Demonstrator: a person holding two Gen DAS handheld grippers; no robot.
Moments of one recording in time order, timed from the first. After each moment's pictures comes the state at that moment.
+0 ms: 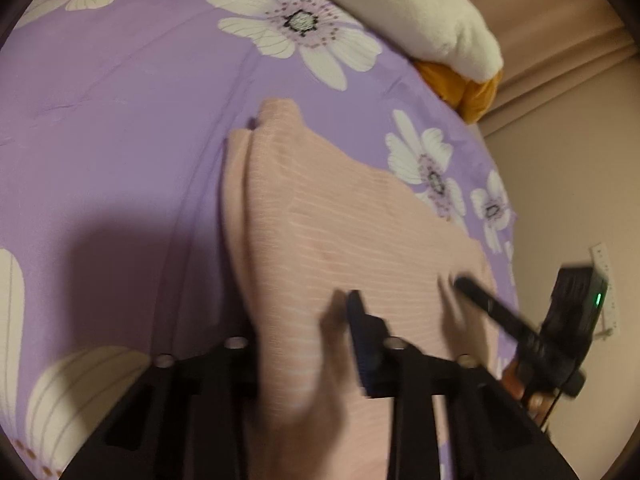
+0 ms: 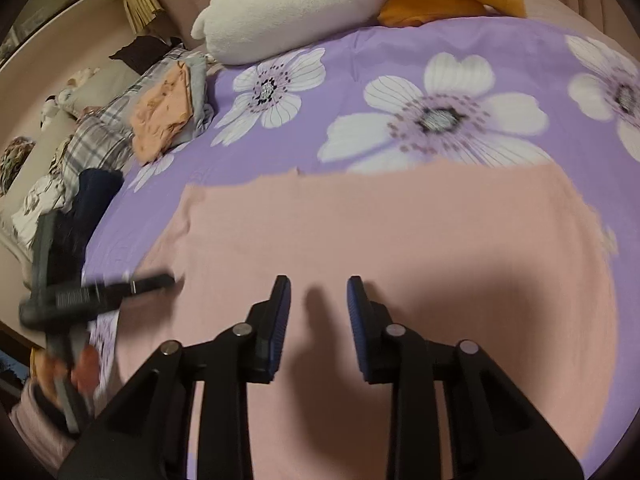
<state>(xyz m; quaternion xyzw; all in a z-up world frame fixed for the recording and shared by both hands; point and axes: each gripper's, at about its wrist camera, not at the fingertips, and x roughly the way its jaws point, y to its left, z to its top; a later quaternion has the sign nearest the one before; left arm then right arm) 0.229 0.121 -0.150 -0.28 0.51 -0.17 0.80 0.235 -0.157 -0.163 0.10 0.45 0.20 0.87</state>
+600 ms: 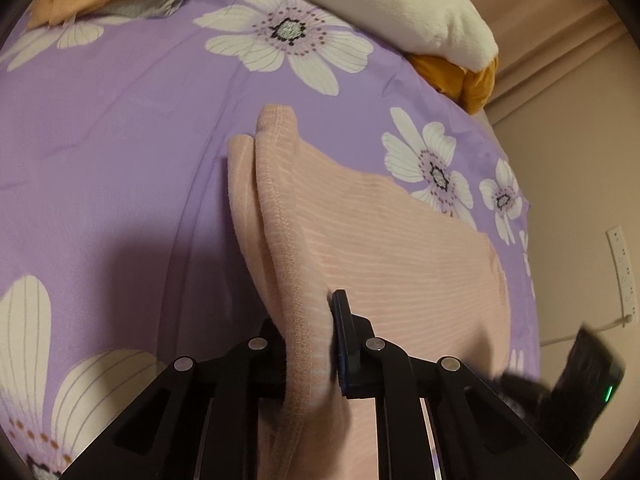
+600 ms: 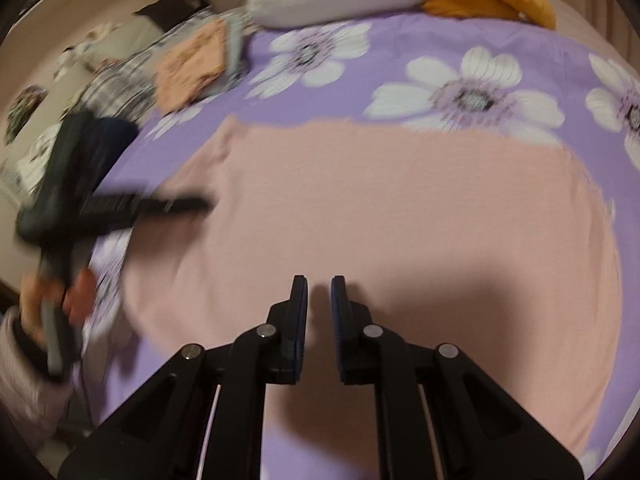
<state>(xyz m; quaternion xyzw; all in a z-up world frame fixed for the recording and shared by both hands) 0.223 0.113 -0.125 -0.23 0.51 -0.16 0.81 0.162 -0.140 -0.161 0.04 0.47 0.24 0.85</state>
